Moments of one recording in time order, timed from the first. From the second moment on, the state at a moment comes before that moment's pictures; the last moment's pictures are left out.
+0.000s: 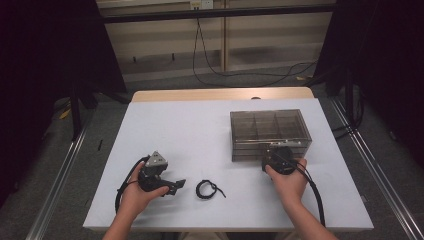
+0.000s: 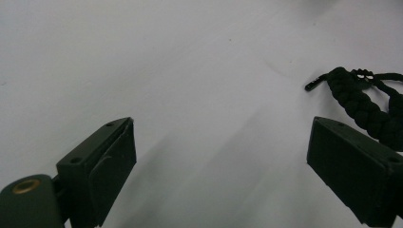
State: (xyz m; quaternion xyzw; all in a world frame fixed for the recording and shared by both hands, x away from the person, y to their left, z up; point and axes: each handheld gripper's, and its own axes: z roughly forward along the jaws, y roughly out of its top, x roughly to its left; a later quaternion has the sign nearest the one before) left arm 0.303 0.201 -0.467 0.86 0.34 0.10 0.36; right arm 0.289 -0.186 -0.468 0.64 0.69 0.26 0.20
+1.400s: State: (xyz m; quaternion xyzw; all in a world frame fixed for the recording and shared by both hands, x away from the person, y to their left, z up) left arm 0.303 0.199 -0.469 0.86 0.34 0.09 0.37; right arm 0.290 -0.182 -0.467 0.67 0.68 0.25 0.19
